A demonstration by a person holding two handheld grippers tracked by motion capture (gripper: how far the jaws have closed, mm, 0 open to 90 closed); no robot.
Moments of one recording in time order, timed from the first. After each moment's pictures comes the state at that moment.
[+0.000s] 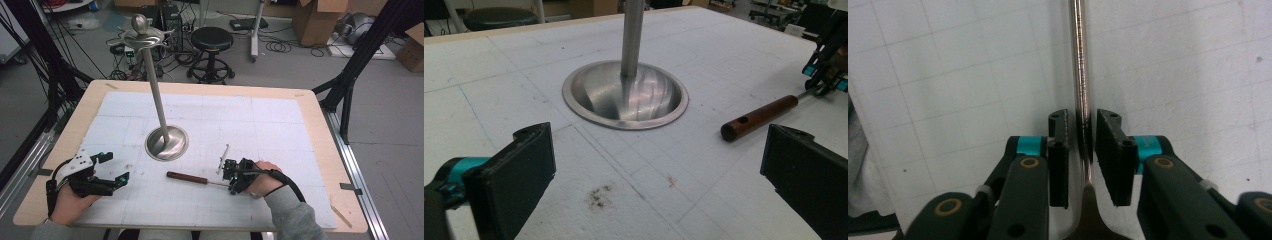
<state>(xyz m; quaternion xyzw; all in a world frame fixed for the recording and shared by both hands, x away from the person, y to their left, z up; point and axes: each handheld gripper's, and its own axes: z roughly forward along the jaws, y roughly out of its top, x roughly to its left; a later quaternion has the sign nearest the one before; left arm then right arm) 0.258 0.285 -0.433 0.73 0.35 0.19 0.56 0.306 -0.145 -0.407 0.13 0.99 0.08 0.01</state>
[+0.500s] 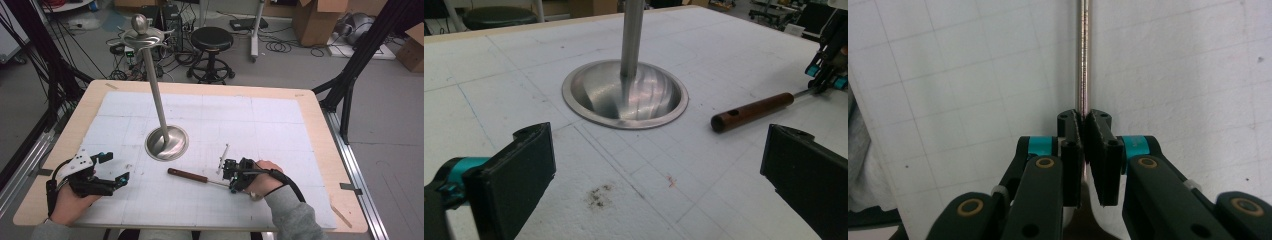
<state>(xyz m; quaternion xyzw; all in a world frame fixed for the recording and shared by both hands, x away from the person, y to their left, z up) 0.258 0.284 -0.434 0.73 0.35 0.19 0.56 0.308 -0.146 -0.406 0.13 0.99 0.08 0.00</state>
